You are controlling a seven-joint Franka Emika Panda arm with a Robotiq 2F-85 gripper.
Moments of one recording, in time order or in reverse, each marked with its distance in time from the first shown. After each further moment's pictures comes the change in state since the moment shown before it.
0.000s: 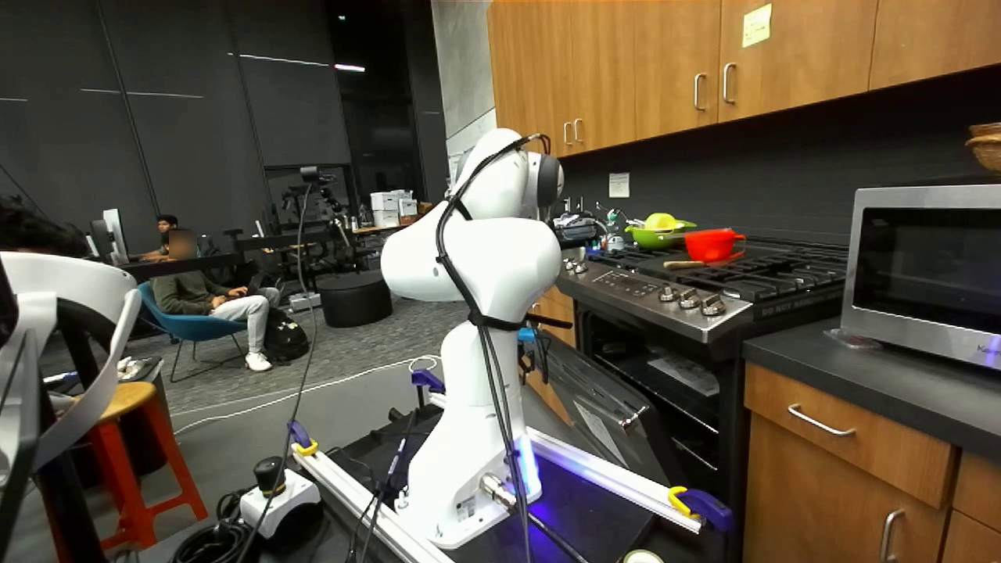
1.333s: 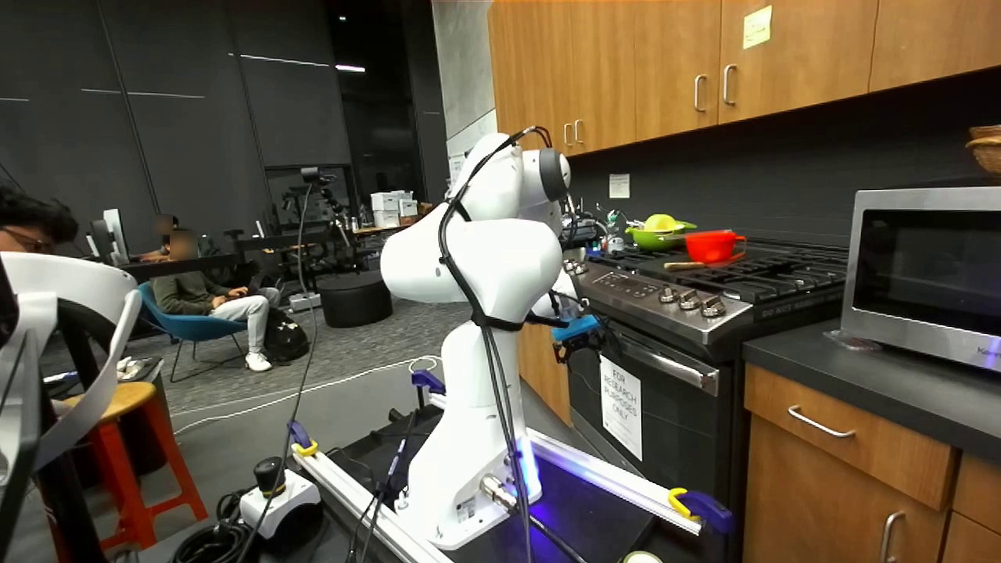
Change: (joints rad) arm 0.052 0.017 -0.339 0.054 -0.375 0.254 0.039
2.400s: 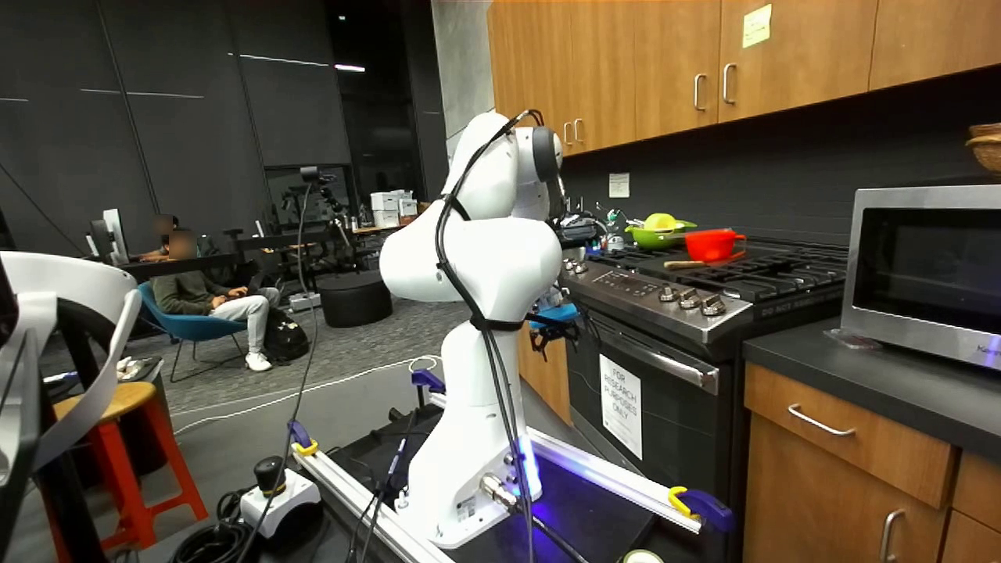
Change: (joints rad) arm 0.015 -0.153 0.086 -0.155 0.006 -0.002 0.058
